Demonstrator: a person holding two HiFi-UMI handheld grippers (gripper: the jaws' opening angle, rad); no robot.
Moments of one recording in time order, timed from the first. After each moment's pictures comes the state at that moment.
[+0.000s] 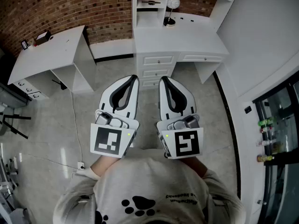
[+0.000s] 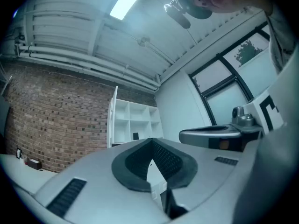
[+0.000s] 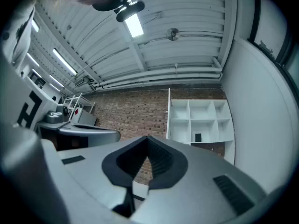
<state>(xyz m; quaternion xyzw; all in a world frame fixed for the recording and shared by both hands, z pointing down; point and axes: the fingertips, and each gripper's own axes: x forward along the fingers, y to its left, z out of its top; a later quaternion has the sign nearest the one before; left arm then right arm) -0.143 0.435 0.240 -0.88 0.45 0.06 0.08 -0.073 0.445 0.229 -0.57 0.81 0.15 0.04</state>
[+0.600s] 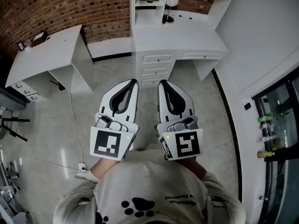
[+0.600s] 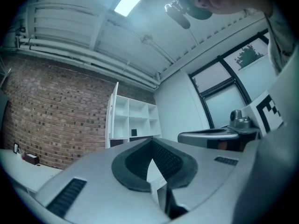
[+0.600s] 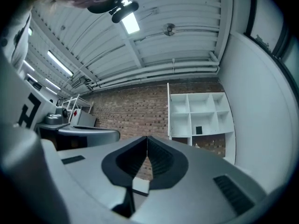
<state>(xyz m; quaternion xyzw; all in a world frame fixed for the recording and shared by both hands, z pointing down) -0.162 0.431 0.257 -0.89 0.44 0.05 0.07 -0.092 0.439 0.252 -0.58 0.81 0.11 0.05</state>
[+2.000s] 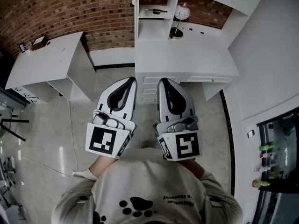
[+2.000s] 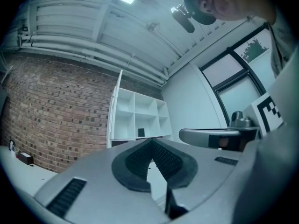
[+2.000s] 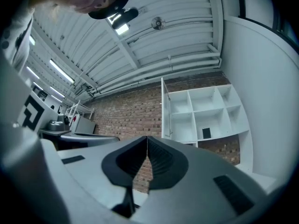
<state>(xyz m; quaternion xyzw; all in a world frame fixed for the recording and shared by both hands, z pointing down) -0.094 0.211 0.259 -0.88 0.47 0.06 0.08 -0.019 0.220 0.244 -0.53 0.83 0.13 0.09</state>
